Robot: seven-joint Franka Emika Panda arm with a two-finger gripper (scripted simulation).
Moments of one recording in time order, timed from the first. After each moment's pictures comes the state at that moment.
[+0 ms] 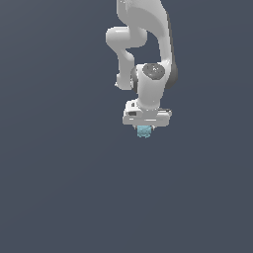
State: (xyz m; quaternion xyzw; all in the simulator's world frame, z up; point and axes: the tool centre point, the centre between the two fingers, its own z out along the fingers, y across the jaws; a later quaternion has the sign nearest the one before) arm -0.072 0.083 0.123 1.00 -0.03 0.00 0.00
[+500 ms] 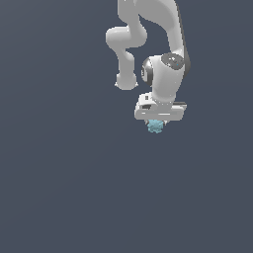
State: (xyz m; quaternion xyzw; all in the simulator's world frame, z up) arm -0.081 0.135 0.149 1.00 -0.03 0.00 0.00
